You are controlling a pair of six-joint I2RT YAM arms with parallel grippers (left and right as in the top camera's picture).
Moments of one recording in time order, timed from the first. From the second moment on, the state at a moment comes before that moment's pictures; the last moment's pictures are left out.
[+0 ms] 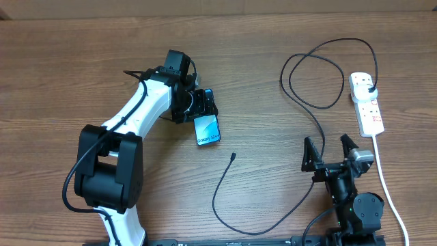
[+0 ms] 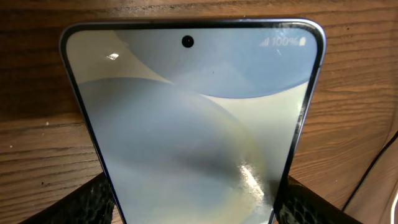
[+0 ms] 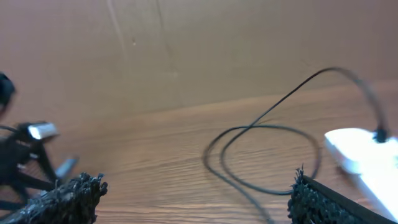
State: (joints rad) left arm -0.27 1.97 1.40 -0.78 0.41 -0.41; right arm 0.05 0.01 0.02 -0.03 -0.10 0.24
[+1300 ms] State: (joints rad) left arm -0.27 1.97 1.40 -0.69 0.51 -0.41; right arm 0.13 1.09 1.00 -0.69 -0.67 0.43
